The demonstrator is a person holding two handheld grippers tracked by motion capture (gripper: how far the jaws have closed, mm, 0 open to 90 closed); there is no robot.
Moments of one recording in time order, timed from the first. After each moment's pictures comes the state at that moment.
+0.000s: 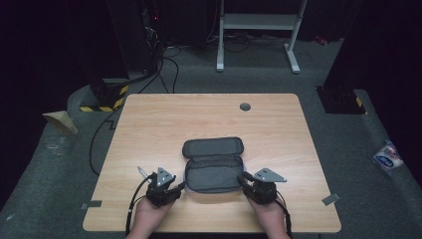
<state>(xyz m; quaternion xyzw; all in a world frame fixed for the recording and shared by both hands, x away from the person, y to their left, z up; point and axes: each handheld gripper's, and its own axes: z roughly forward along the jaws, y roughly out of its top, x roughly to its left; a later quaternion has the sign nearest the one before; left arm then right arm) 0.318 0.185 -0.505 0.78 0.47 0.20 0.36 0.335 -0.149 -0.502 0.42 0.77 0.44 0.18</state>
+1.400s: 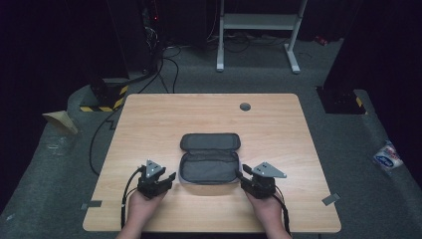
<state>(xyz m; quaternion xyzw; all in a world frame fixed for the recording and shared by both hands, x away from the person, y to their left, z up) 0.336 0.212 -0.504 0.75 0.50 0.22 0.38 0.344 -0.148 -0.486 0.41 0.76 0.47 0.20</state>
